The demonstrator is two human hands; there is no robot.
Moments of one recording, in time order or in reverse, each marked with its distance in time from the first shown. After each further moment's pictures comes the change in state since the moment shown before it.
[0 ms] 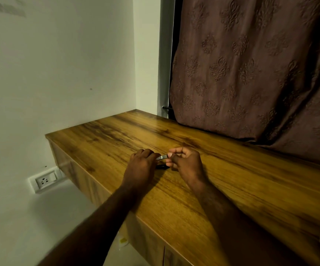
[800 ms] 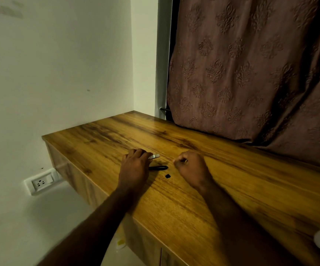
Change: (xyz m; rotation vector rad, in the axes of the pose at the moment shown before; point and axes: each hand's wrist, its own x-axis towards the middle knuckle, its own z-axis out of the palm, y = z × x) left_hand 0.000 0.001 -0.001 0.054 0.079 -0.144; right_hand 0.011 0.011 -0.035 -0.702 -0.032 -0.278
